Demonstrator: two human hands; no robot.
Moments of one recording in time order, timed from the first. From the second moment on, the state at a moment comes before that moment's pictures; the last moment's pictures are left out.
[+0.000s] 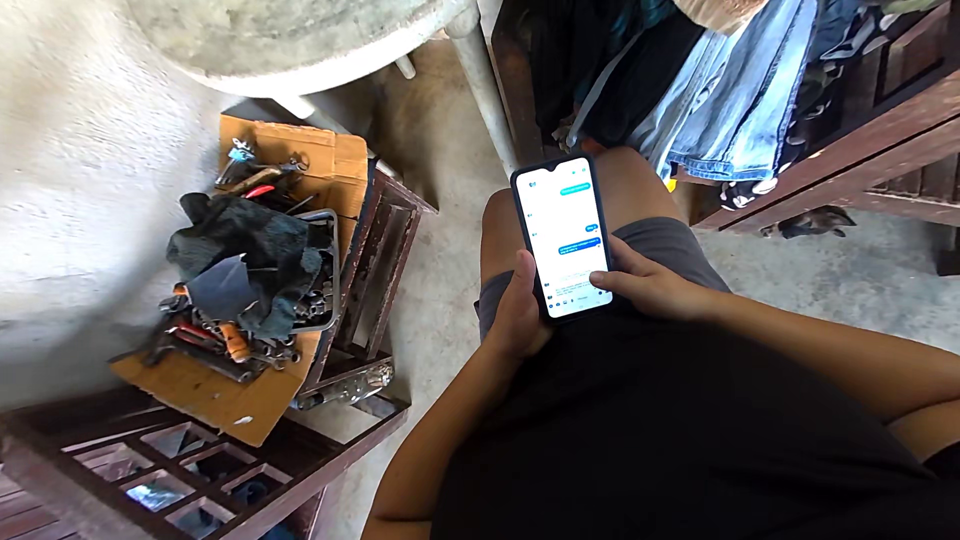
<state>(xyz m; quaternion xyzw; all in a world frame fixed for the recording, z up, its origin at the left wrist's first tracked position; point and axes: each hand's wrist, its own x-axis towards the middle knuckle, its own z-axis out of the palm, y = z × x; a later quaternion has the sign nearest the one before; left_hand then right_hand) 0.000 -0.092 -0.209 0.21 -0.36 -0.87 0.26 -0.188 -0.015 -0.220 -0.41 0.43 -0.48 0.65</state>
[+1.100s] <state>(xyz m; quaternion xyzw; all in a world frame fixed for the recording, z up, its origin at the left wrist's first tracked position) 0.000 -0.091 -0.210 0.21 -0.35 -0.87 0.26 -0.189 -0.014 -0.221 -0.40 0.42 -0.49 0.65</state>
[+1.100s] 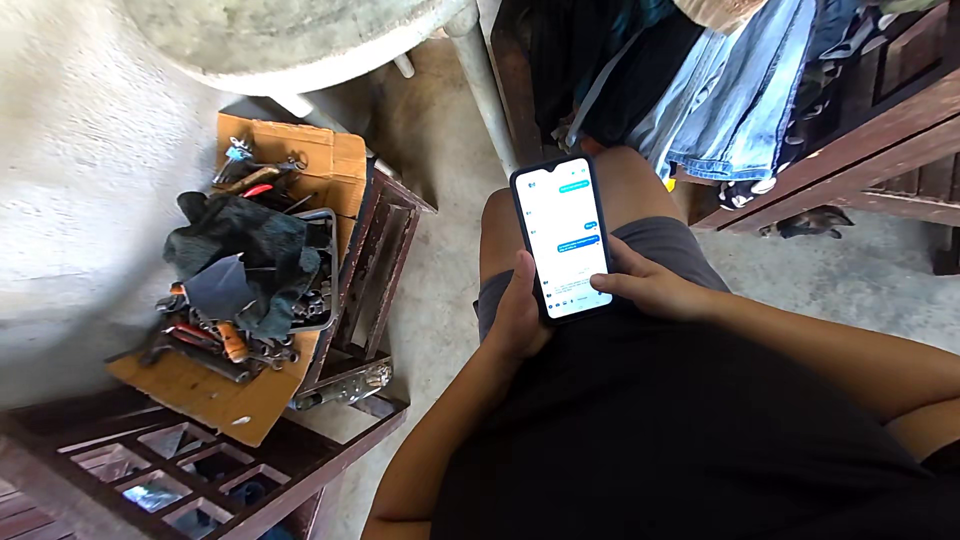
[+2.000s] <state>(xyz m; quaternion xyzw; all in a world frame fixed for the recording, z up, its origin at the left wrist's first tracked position) -0.002 -0.095 -0.208 0.20 -0.37 -0.87 0.26 -0.191 -0.015 -0.219 -0.40 0.42 -0.48 0.66</state>
